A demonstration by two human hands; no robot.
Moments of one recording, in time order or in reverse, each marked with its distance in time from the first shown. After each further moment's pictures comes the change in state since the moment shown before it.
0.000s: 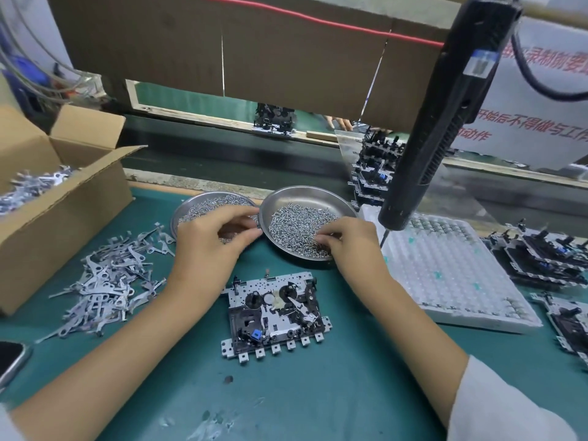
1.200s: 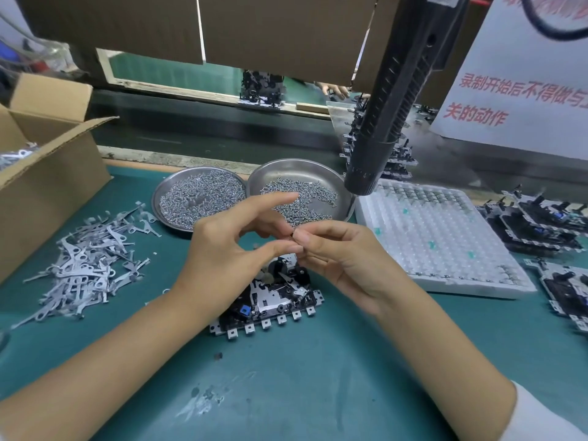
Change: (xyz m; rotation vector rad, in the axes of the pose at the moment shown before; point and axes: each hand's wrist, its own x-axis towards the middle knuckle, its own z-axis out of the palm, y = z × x) left_hand -0.028 0.015 0.020 -0.249 -0.213 0.268; right_hand -0.062 -0.018 -0.022 1.181 -0.433 0.309
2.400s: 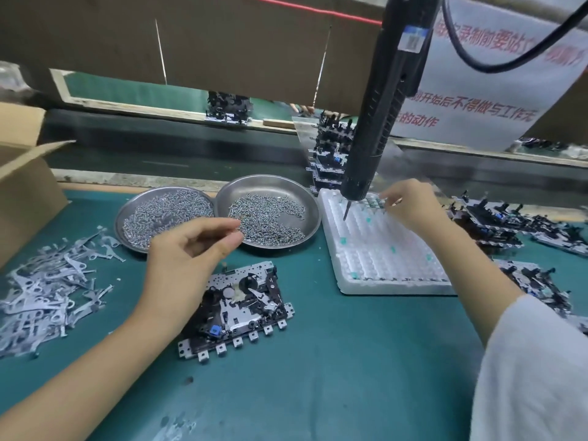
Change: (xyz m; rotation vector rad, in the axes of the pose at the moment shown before) left_hand 0.003 0.003 0.000 -0.139 0.174 -0.395; right_hand 0.035 -0.078 -0.148 -1.465 0.680 -0.082
